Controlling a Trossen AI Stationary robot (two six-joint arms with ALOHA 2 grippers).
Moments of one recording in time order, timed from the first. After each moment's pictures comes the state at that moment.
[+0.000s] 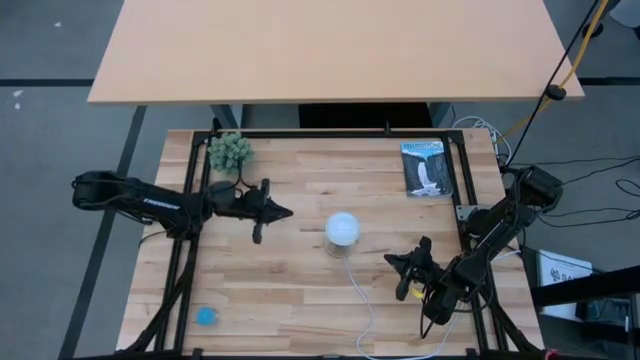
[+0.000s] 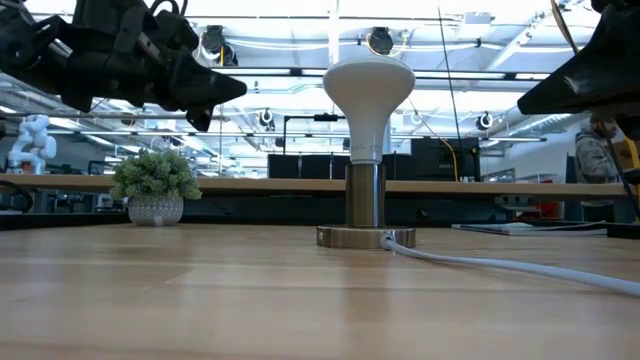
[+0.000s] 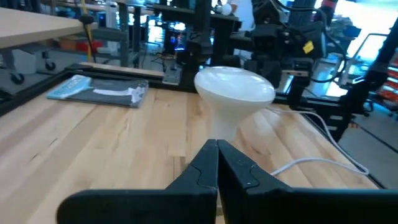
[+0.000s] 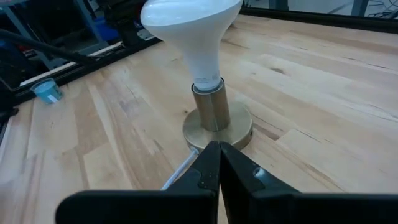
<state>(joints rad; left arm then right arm) 0.12 1.13 0.22 0.85 0.23 -0.12 0.88 1.50 0.68 -0.25 1.18 1.35</state>
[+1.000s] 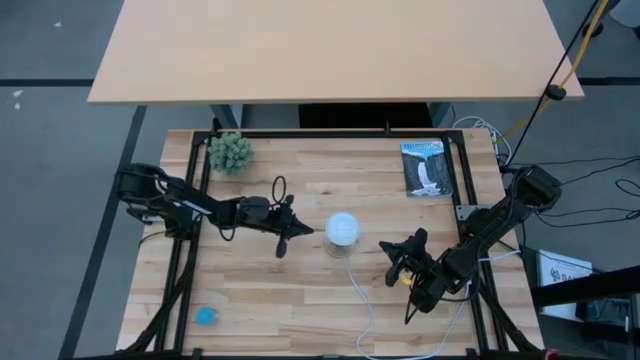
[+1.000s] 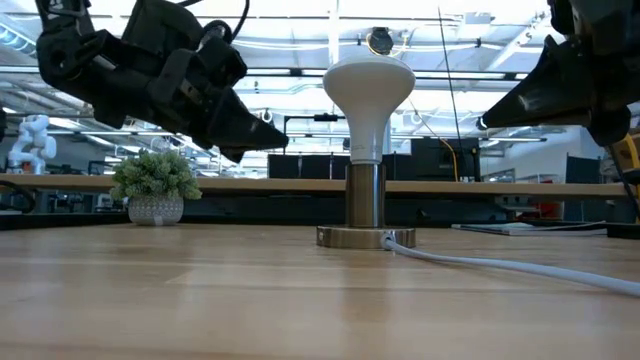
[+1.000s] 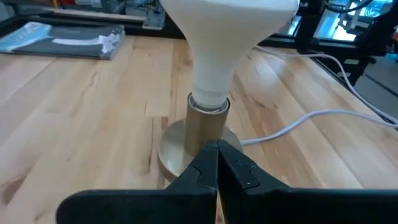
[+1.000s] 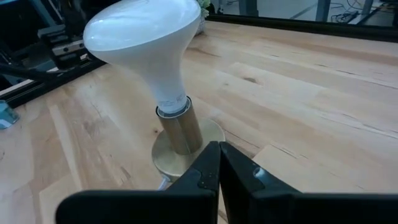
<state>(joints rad) -0.01 1.55 0.41 0.88 0.14 -0.07 0.76 1.50 0.68 -0.25 1.17 1.34</state>
